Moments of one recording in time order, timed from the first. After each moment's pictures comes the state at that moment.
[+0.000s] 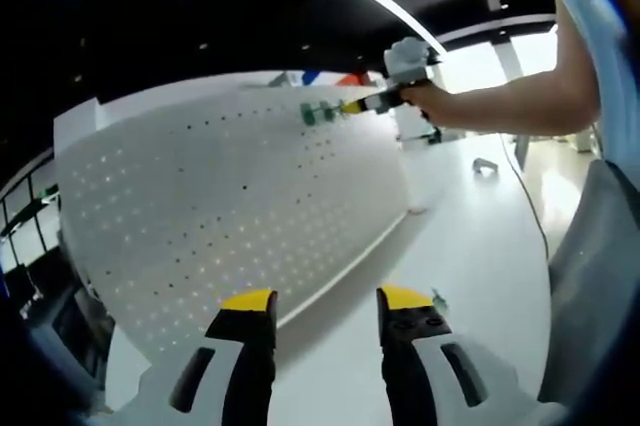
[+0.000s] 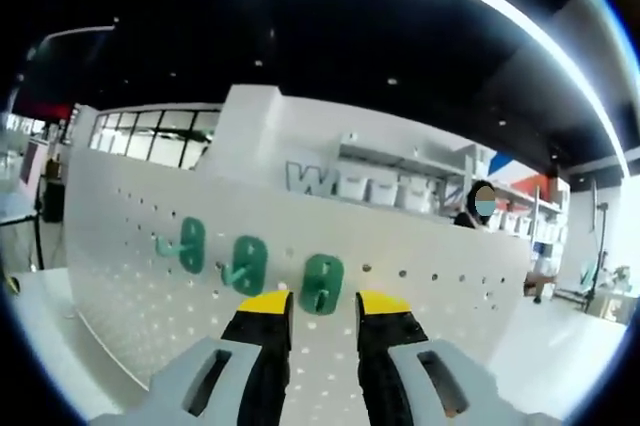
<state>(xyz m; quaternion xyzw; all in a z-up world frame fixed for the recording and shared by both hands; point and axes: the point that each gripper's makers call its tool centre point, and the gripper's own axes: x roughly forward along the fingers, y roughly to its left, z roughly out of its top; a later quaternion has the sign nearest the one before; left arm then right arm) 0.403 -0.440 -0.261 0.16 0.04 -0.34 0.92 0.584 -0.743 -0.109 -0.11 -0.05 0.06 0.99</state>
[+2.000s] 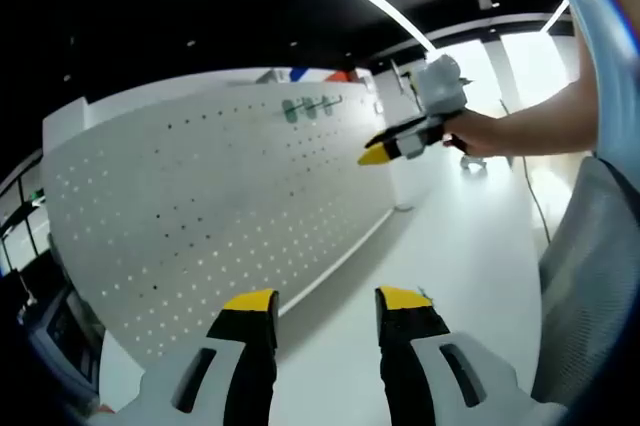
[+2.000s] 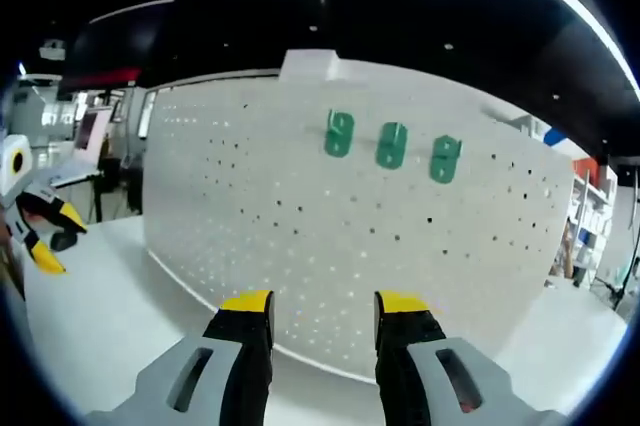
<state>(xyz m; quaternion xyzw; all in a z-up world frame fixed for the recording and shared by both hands) 0.398 -0.453 -0.265 0.17 0.05 -0.37 0.91 0.508 -0.669 -0.228 -0.13 0.06 0.19 0.97</state>
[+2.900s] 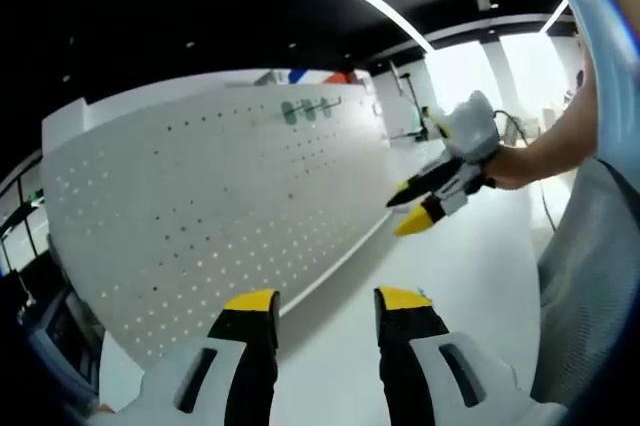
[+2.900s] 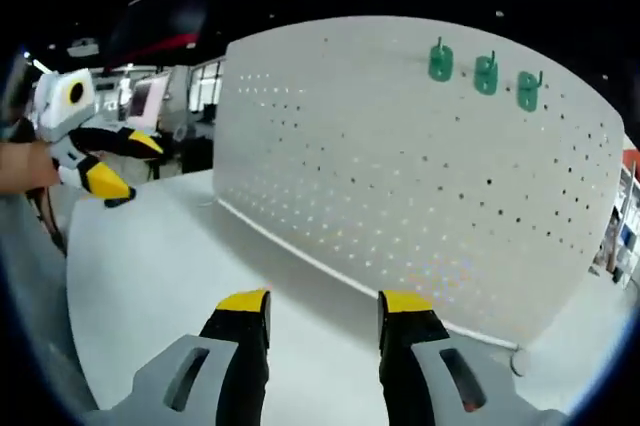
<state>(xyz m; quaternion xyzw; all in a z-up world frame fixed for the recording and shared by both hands) 0.398 -0.452 -0.264 0.17 0.05 -0.37 0.91 0.450 -0.615 -0.314 -0.15 0.14 0.31 0.93</state>
